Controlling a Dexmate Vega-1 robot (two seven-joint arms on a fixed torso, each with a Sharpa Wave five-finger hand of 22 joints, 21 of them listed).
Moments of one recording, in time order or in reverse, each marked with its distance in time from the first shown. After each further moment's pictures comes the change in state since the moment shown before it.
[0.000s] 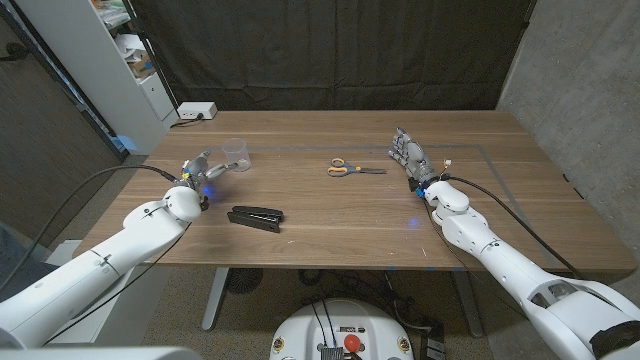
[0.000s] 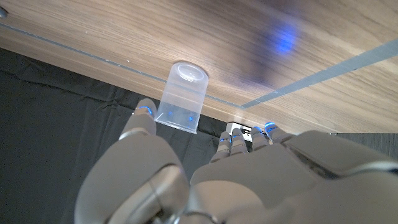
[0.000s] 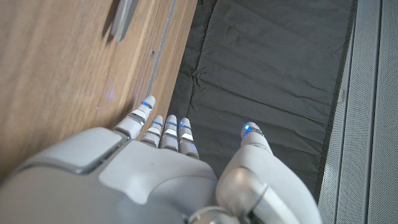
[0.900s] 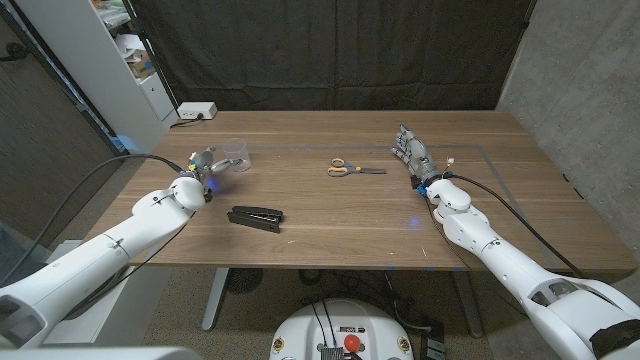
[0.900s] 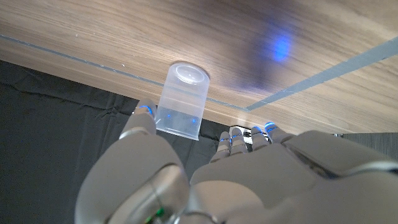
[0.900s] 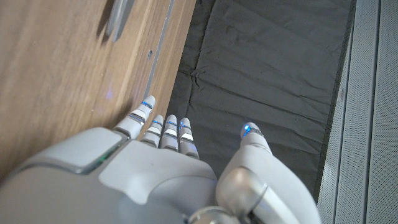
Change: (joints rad) left arm -0.140 -0.013 0.102 0.107 0.040 -0.030 -0.072; left_hand 0.009 0.001 -0.004 0.004 0.001 0.000 0.000 0.000 0.000 0.000 0.000 0.000 0.000 0.000 0.000 0.004 0.000 0.000 0.000 0.004 0.000; right arm 0.003 -0.004 0.012 0.000 -0.001 0.010 -0.014; right_hand 0.000 0.000 0.000 0.000 0.000 0.000 0.000 0.000 0.000 0.000 0.000 0.000 0.000 0.004 0.004 0.000 0.000 0.000 0.000 0.000 0.000
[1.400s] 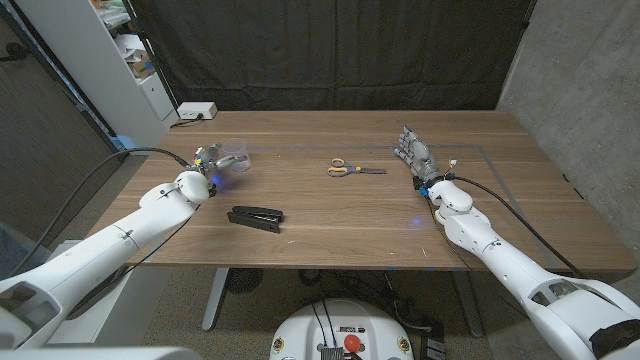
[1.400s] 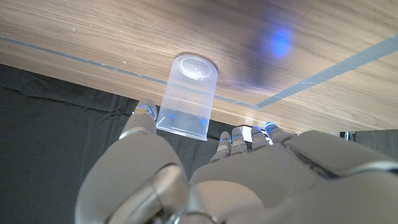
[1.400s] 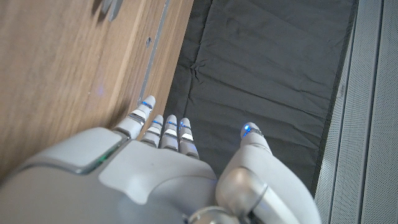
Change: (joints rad) left arm -0.078 -0.034 0.055 0.061 0.031 -0.018 -0.041; left_hand 0.000 0.000 -0.002 0.002 0.000 0.000 0.000 0.000 0.000 0.000 0.000 0.000 0.000 0.000 0.000 0.000 0.000 0.000 0.000 0.000 0.000; right arm 0.004 0.005 0.007 0.031 0.007 0.012 -0.001; right_hand 0.000 0.000 0.000 0.000 0.000 0.000 0.000 0.000 0.000 0.004 -0.004 0.000 0.000 0.000 0.000 0.000 0.000 0.000 0.000 0.000 0.000
